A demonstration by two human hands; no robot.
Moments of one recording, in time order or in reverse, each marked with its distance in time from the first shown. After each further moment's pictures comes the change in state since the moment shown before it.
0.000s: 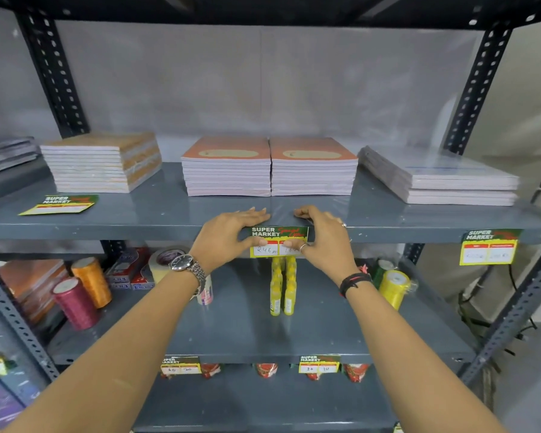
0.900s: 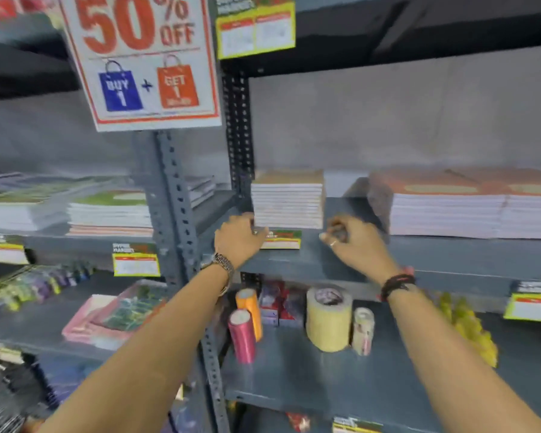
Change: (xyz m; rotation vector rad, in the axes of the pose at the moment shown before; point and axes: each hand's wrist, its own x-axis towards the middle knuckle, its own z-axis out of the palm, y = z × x) left_hand -0.108 -0.255 -0.210 0.202 0.210 -0.618; right_hand 0.086 -0.268 0.187 0.220 -0.108 -0.011
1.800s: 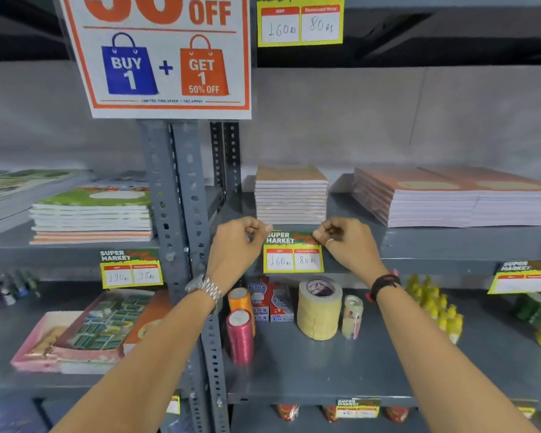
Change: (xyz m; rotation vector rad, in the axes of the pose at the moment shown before) left_hand -0.011 -0.046 -0.020 -0.406 0.103 0.214; right_hand -0.003 -0.043 0.046 -0.046 0.165 0.168
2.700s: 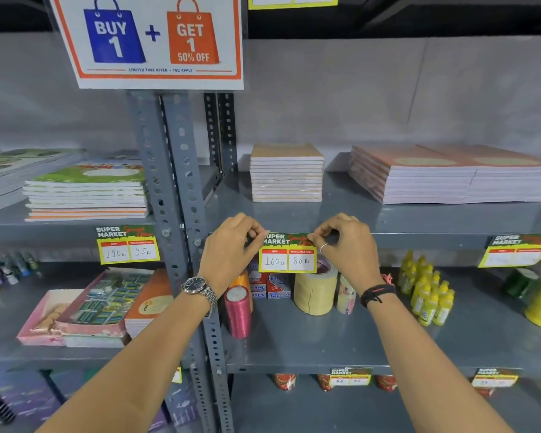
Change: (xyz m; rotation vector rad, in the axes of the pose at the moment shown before) left_hand -0.039 -0.025 0.012 0.216 -0.008 0.288; right_hand -0.046 0.013 0.008 -0.143 0.099 -0.124
